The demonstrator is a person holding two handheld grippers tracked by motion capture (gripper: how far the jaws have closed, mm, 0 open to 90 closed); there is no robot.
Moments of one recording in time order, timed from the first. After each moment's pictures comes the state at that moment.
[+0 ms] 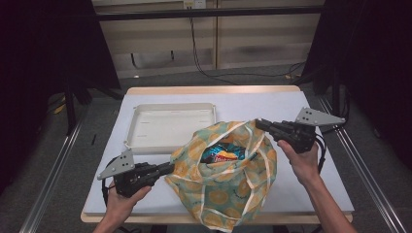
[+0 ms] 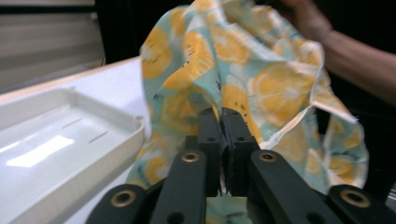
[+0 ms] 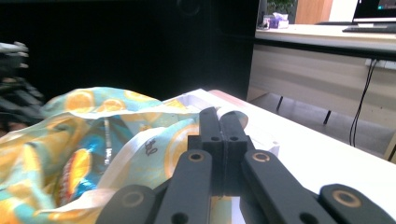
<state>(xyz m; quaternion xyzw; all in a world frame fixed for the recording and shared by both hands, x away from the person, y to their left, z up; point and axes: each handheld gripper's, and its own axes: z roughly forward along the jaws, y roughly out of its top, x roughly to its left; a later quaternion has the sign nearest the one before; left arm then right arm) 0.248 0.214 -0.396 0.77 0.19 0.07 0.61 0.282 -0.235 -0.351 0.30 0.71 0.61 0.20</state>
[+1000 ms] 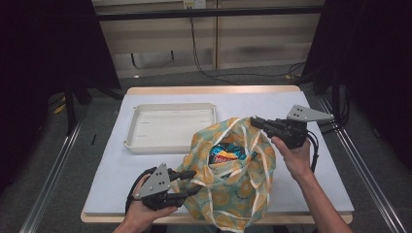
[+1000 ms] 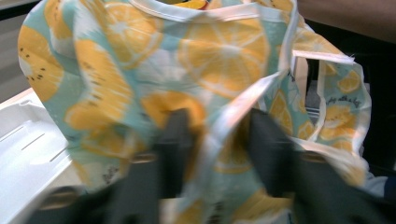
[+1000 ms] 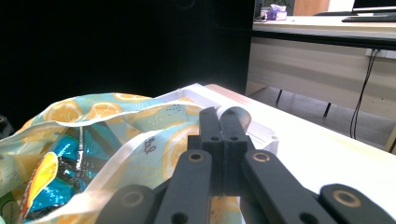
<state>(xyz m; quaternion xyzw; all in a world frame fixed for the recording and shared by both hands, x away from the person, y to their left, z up) 0.221 0.153 -0.400 0.82 0.10 0.11 0.55 0.299 -0.228 -0.362 0.31 0.71 0.61 0.20</state>
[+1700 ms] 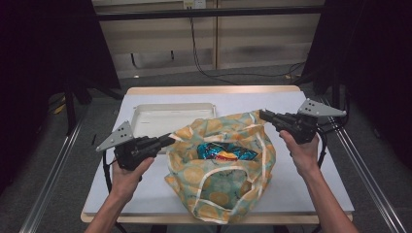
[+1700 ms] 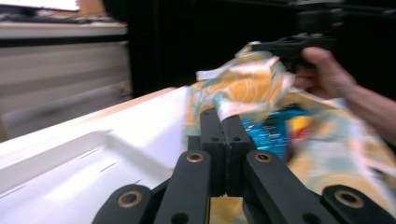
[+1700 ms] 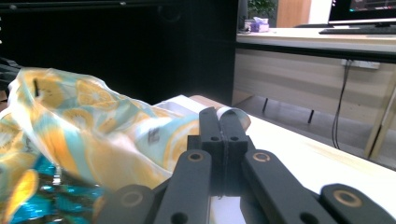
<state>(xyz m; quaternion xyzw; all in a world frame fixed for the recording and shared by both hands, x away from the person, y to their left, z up) 0.295 0.204 -0.357 0.73 0.23 0.12 0.63 0.303 -0.248 -0.353 0.32 0.69 0.61 0.22</state>
